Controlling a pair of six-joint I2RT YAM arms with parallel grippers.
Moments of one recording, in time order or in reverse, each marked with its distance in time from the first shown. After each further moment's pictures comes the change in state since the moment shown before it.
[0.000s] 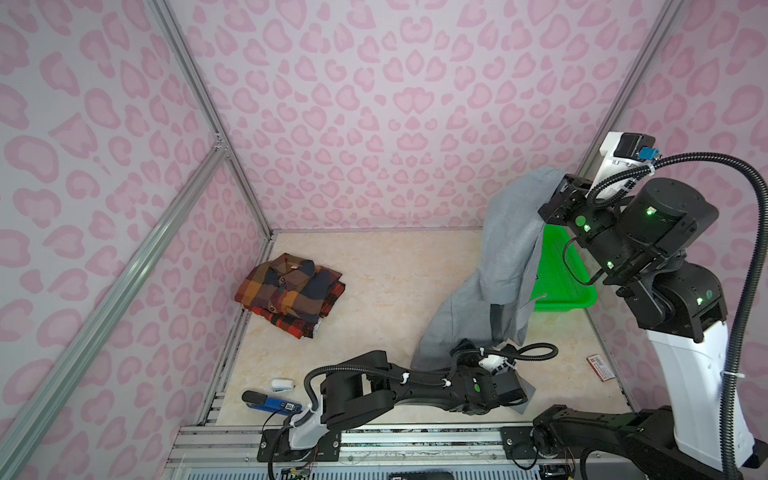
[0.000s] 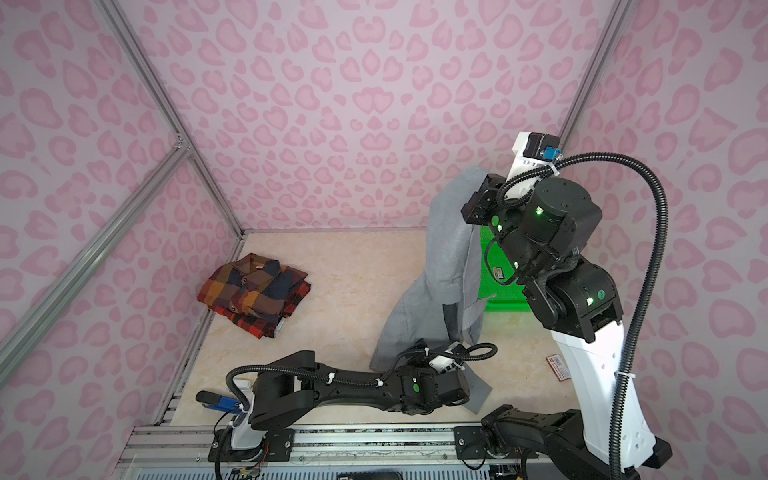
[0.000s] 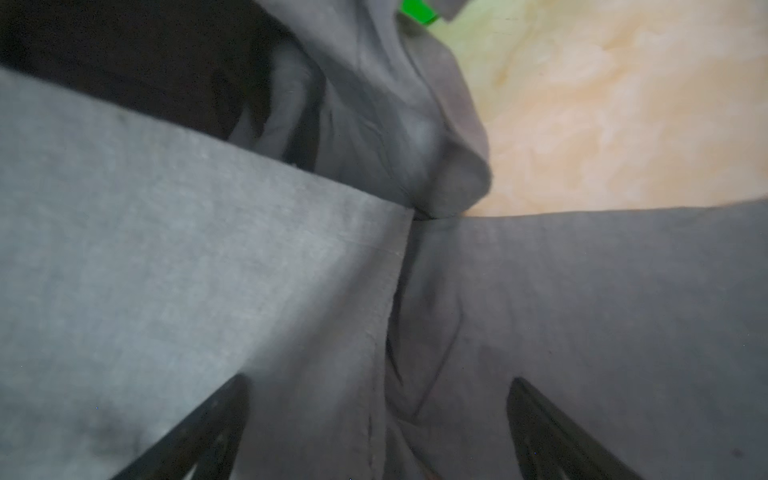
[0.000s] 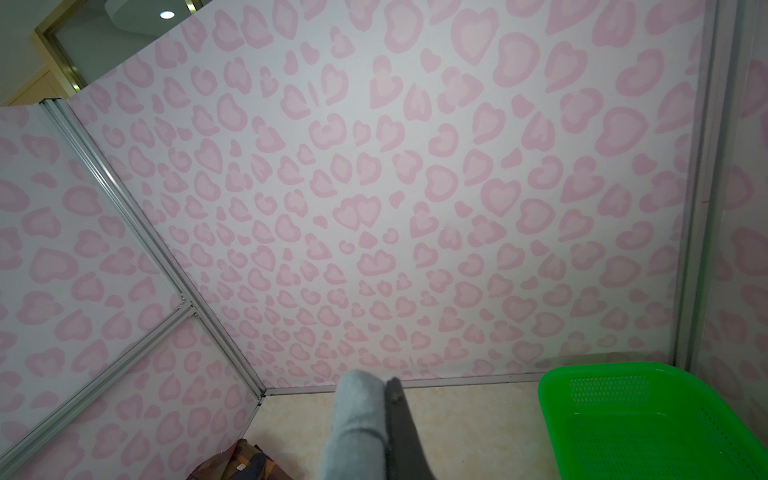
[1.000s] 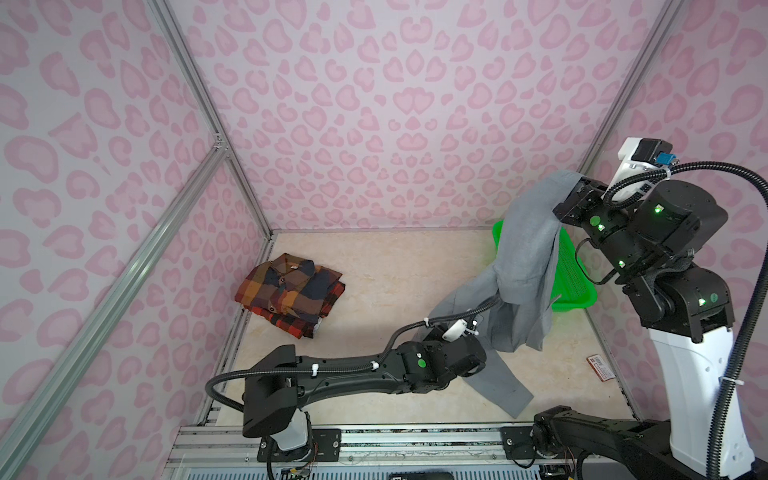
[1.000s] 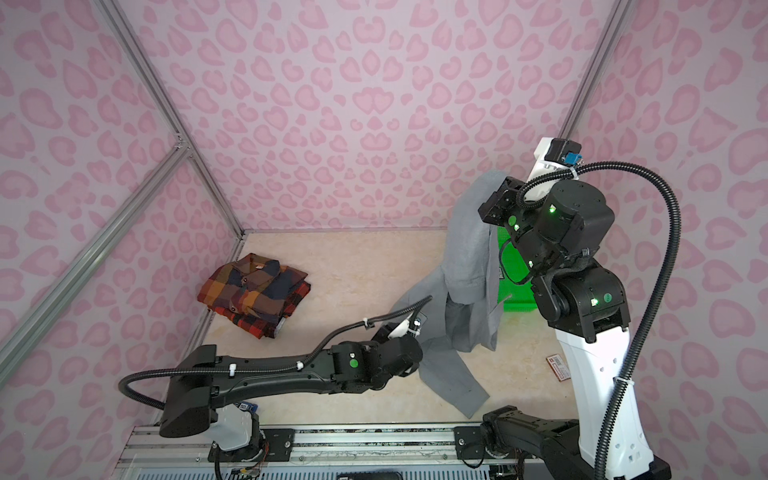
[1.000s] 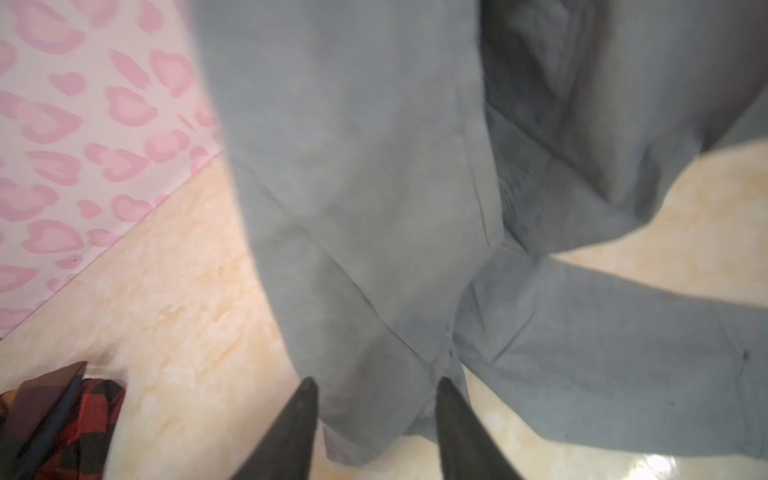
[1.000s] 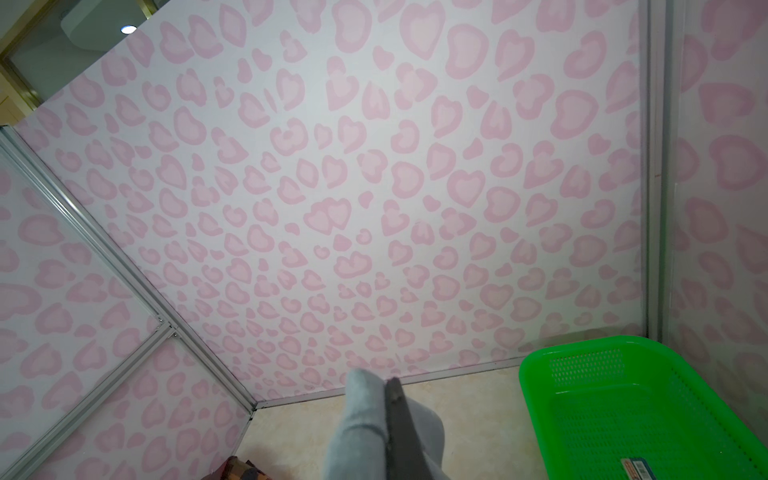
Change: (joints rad) left arm 0.079 -0.438 -0.279 0.018 0.174 -0.043; right arm -0.183 -0.032 -0.064 0.001 -0.123 0.082
